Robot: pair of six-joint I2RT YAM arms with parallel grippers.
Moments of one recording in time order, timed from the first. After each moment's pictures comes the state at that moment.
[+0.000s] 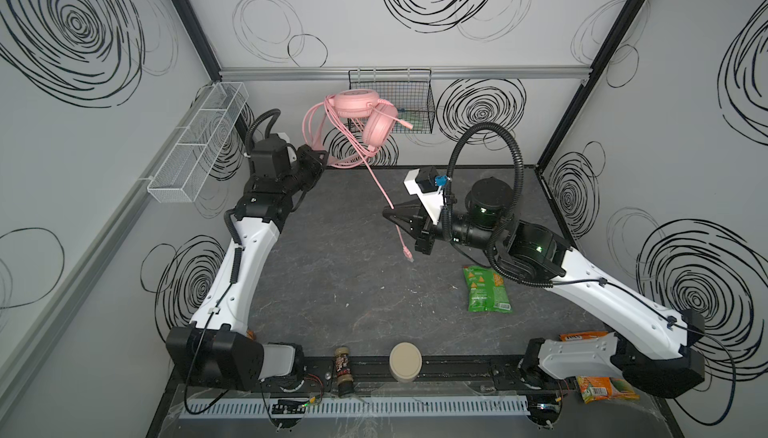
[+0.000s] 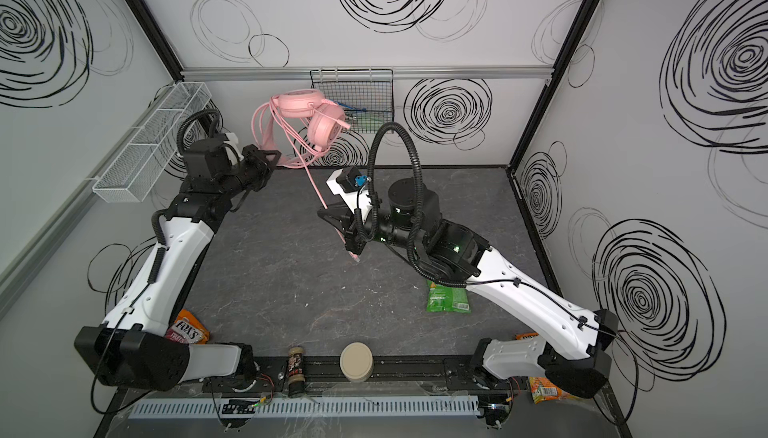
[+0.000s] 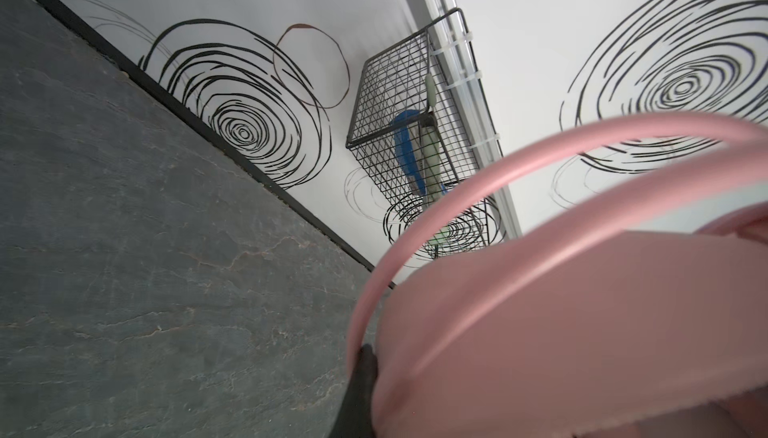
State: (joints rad) left arm -0.03 1.34 1.39 -0.30 0.35 -1.07; right arm 1.03 1.26 1.46 -0.30 -0.22 0.04
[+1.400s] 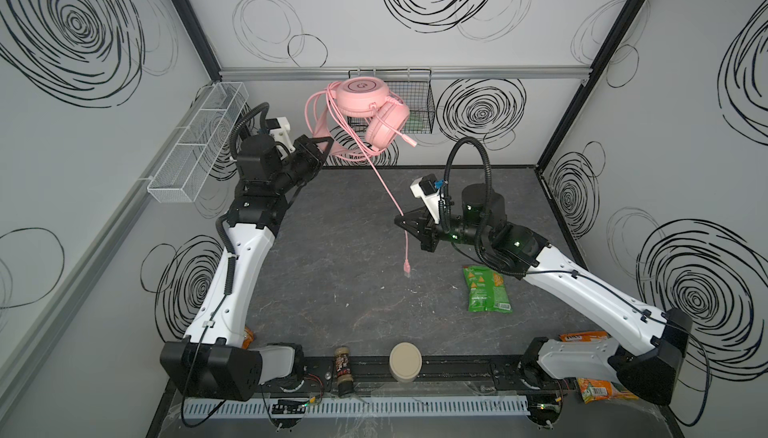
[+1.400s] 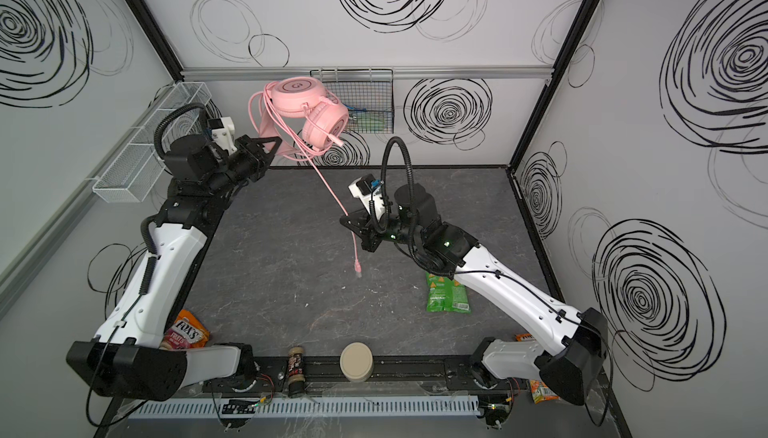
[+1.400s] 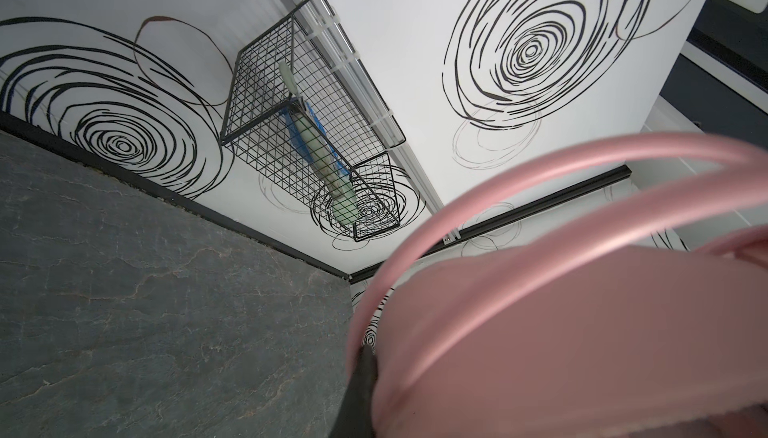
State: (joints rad) left arm -0.03 1.31 1.44 -0.19 0.50 -1.04; right arm 0.79 1.26 1.20 -0.20 -0.40 0.17
